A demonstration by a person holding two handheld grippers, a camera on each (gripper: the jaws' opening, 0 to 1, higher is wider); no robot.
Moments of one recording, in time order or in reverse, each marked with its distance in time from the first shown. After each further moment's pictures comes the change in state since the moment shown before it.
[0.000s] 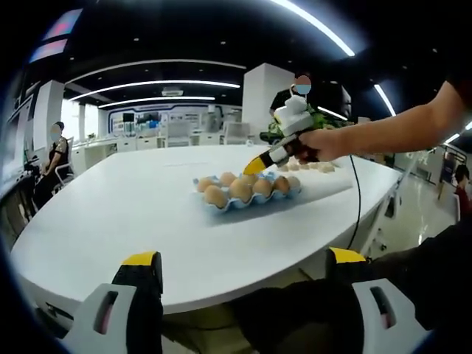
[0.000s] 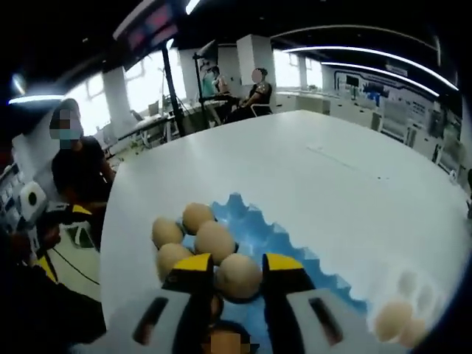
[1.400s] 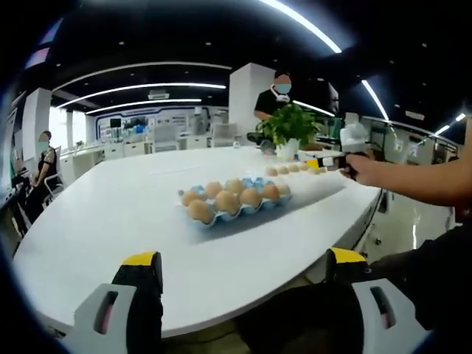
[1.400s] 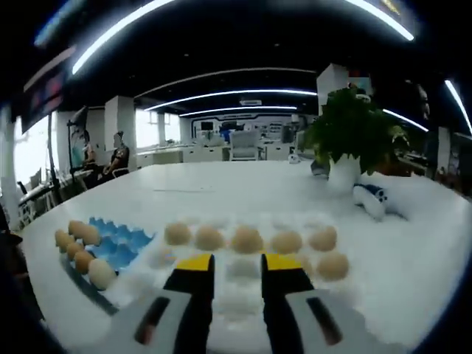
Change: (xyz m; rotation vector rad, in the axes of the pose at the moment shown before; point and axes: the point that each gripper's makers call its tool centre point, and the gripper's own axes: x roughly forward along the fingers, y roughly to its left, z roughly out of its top) left arm 0.020 -0.011 0.018 0.046 0.002 -0.066; right arm -0.233 -0.136 -0.113 0.305 -0.296 -0.881
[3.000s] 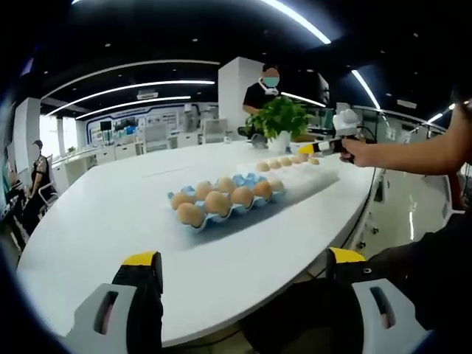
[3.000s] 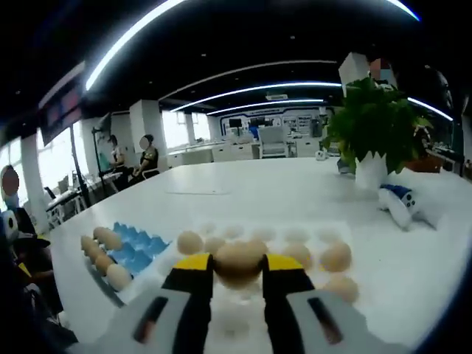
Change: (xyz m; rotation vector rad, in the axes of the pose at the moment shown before) left arm 0.017 -0.009 0.009 0.058 0.031 -0.037; right arm 0.017 0.021 0.028 0.047 0.020 0.294
